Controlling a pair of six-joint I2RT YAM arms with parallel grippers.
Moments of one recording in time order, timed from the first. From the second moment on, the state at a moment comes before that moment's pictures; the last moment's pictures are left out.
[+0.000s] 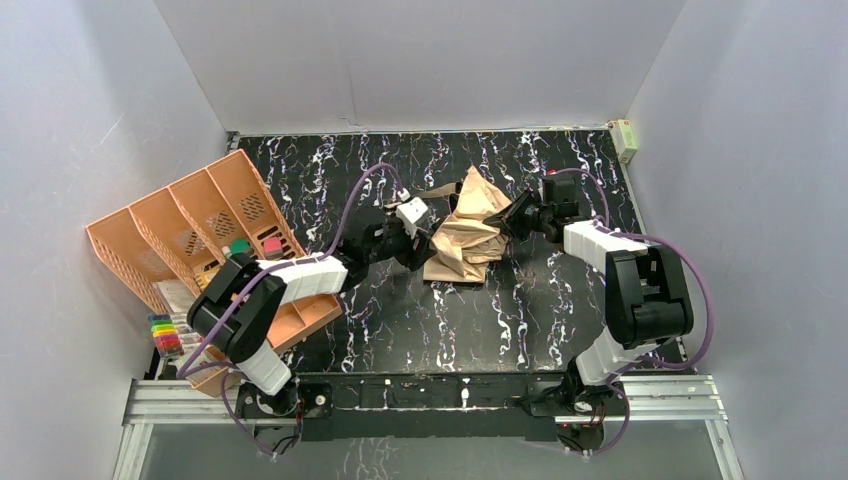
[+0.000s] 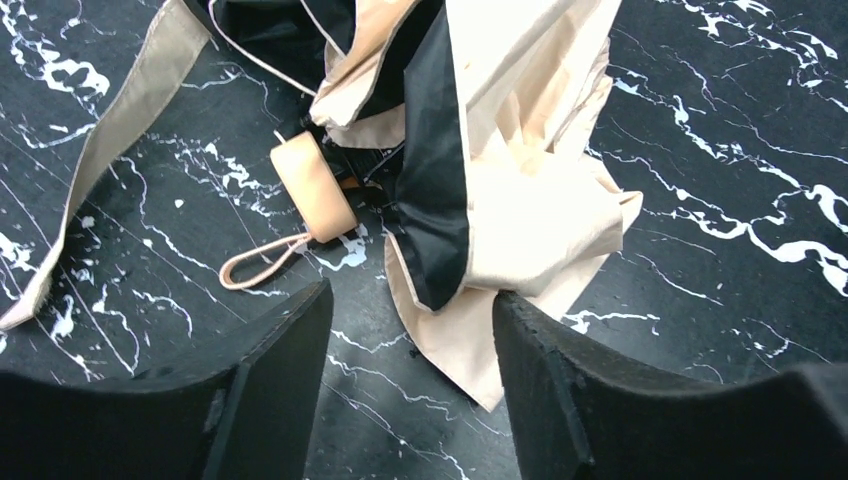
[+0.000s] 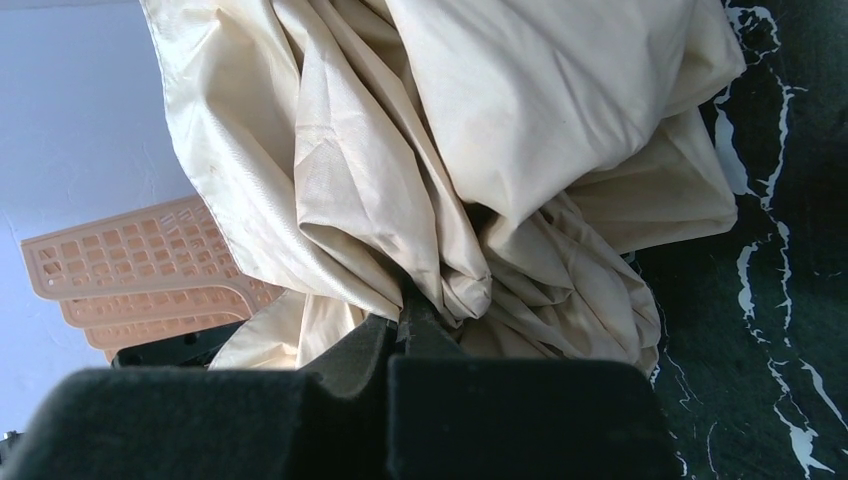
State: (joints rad) left arm -0.63 1.61 0.76 0.46 0.34 0.09; right arm 0.18 1.61 0.88 0.04 -0.50 0.99
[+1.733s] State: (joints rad) left arm -1.08 1.27 0.57 0.16 0.25 -0.43; right arm 0.19 1.59 0.87 -0.12 -0.62 0.89
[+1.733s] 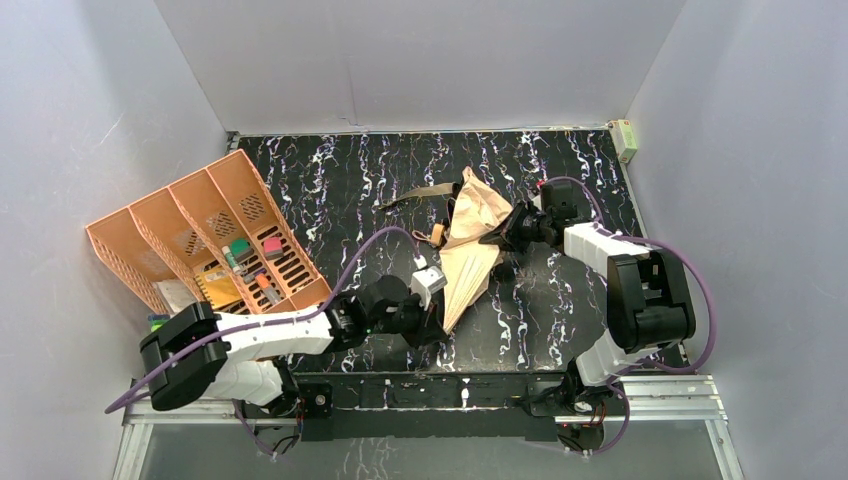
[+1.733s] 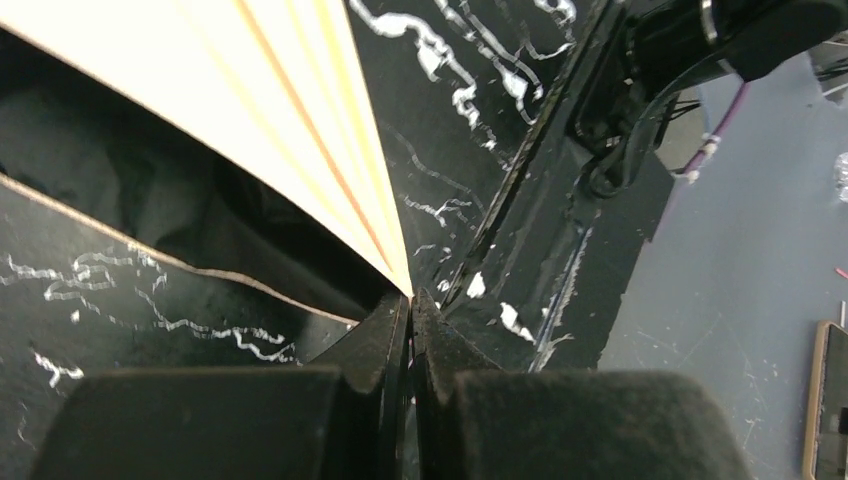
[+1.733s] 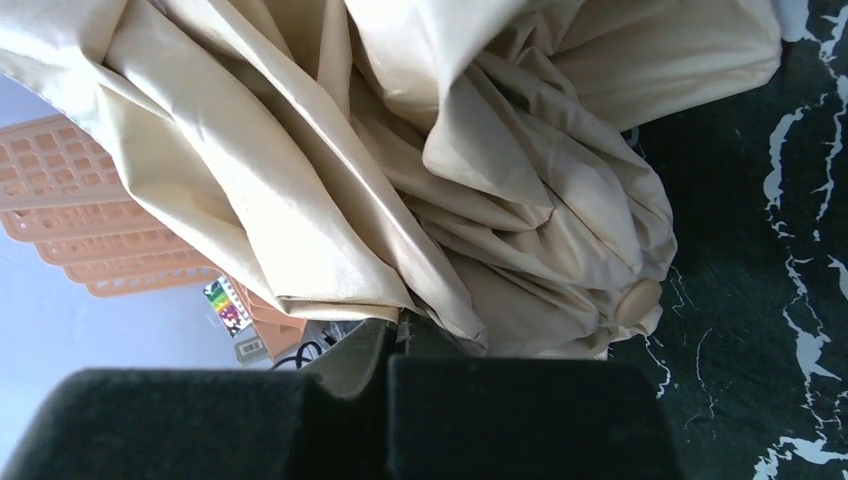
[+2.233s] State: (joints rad) left arm -1.13 1.32 0.48 0.18 0.20 -0.49; right arm 0.16 1.36 0.86 -0.12 -0.59 0.61
